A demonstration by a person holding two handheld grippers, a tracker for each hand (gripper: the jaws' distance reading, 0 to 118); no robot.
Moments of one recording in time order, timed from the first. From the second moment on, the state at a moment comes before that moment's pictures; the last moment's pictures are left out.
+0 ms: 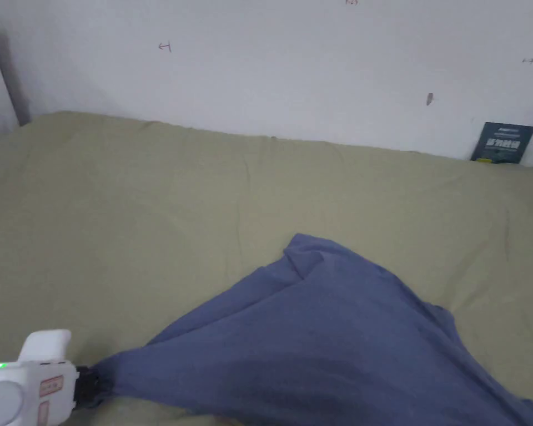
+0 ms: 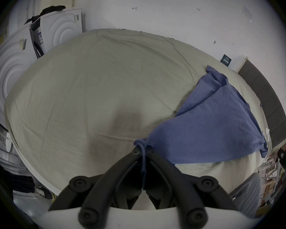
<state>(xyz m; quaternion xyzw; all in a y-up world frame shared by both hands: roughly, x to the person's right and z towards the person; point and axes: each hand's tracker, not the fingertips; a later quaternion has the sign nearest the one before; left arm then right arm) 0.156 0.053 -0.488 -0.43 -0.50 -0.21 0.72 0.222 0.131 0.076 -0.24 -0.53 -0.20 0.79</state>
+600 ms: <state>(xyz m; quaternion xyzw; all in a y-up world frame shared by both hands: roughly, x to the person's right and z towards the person) 0.159 0.059 -0.484 -0.45 -0.52 -0.17 0.71 0.561 0.109 -0.050 -0.34 -0.48 -0.17 0.79</state>
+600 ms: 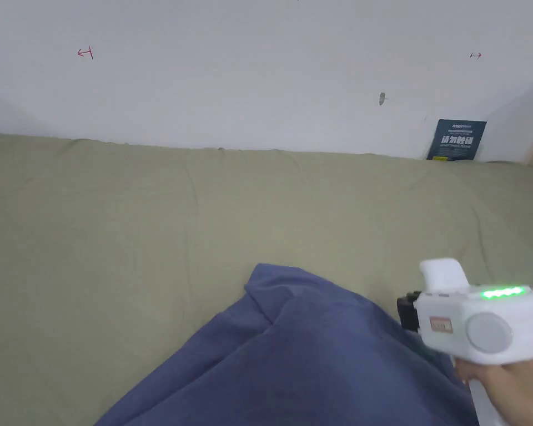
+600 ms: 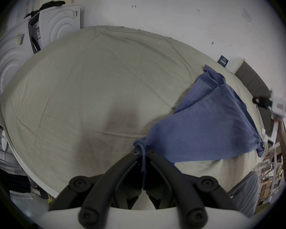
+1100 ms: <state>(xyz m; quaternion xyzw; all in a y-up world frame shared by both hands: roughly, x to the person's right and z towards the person) 0.171 0.054 -0.489 -0.45 -0.52 -0.18 0.71 0.679 0.028 -0.134 -0.52 -0.40 -0.19 0.73</state>
